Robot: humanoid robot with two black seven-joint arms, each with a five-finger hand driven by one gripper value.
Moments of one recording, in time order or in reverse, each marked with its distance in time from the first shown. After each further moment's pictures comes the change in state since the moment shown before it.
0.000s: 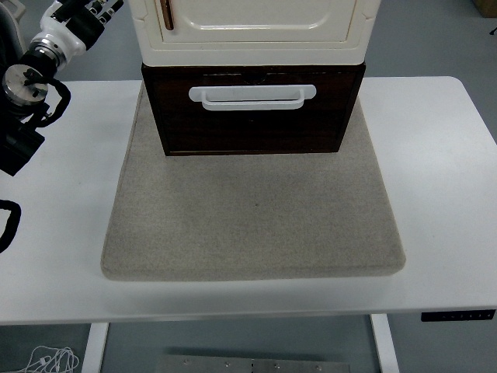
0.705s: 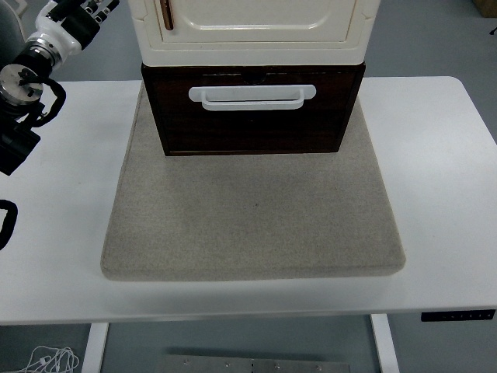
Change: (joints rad) left arm -0.008 0.011 0.001 0.010 -0.003 -0.012 0.005; right arm 0.000 0.000 0.000 0.000 0.000 0.000 0.000
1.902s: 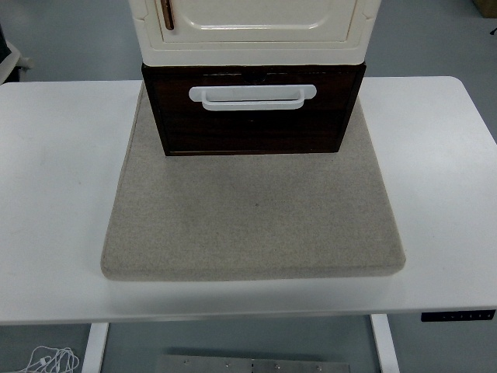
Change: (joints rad) left arm -0.577 0.340 0.117 -0.391 0.121 0.111 0.011; right arm 0.000 0.000 0.000 0.000 0.000 0.000 0.000
